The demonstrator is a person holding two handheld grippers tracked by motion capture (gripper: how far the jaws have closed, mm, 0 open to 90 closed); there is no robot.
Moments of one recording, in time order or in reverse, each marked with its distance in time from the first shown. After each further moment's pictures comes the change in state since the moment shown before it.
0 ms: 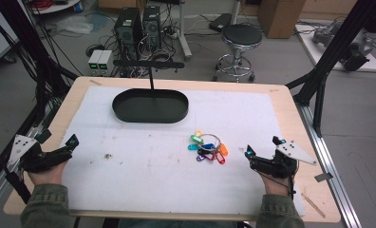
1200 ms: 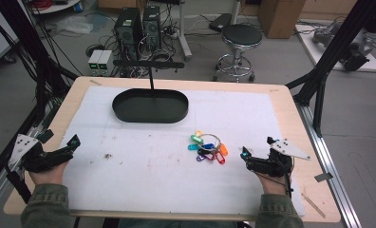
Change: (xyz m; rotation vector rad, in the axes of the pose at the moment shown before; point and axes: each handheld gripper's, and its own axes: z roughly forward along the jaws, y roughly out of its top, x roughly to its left) left arm -0.001 -0.001 0.002 0.011 -0.022 -0.004; right arm 0.006 0.001 0.010 0.071 0.055 -0.015
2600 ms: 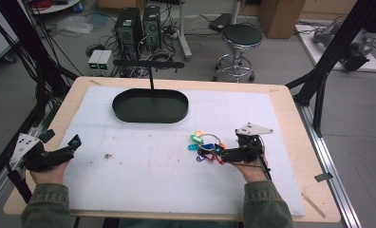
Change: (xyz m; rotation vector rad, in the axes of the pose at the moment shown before) left arm 0.000 -0.001 0.003 0.010 -0.010 -0.001; right arm 0.041 0.031 0.063 0.198 0.242 -0.094
